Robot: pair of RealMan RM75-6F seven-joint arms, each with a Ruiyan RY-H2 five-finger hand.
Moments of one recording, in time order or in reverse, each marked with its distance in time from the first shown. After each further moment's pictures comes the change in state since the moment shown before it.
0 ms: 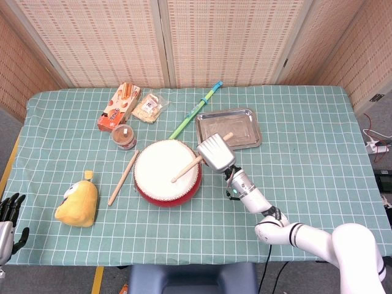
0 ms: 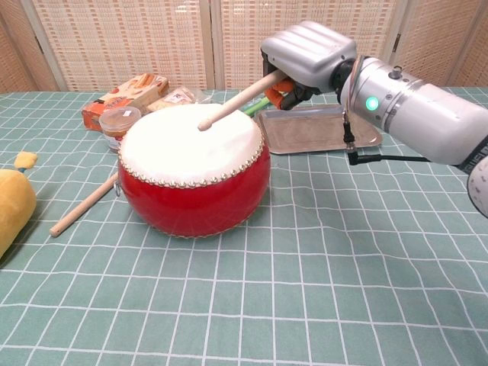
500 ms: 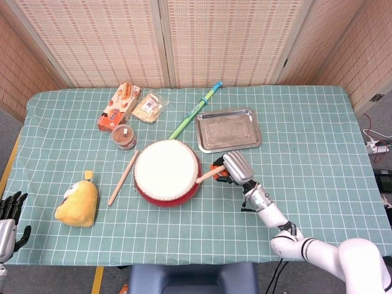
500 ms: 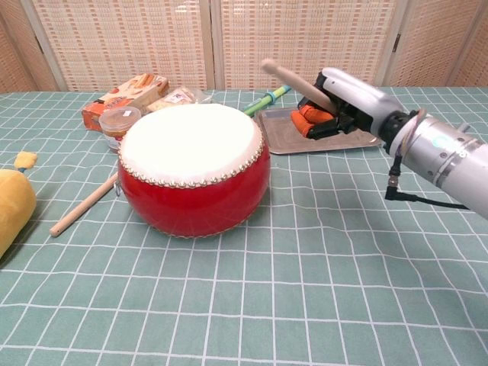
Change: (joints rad) left arm -0.011 -0.004 -0.007 0.006 -0.008 -0.017 0.006; right arm -0.160 -0.031 -0.093 0.087 -0.125 0.096 0.821
